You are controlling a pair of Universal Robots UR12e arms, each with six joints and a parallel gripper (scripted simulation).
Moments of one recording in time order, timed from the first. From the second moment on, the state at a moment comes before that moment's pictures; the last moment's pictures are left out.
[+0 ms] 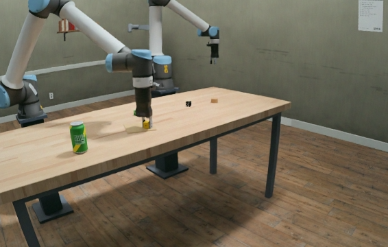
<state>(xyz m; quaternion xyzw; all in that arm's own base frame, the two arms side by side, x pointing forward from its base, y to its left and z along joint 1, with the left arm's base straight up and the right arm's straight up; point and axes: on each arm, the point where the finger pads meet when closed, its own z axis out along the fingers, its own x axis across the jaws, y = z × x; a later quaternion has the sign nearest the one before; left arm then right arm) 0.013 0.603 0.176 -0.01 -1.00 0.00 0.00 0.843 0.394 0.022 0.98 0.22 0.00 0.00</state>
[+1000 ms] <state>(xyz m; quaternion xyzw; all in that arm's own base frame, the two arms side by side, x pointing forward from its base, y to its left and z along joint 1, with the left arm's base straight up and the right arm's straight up) 0.013 0.603 0.176 -0.01 -1.00 0.00 0.00 0.843 0.394 0.022 0.98 0.22 0.00 0.00</state>
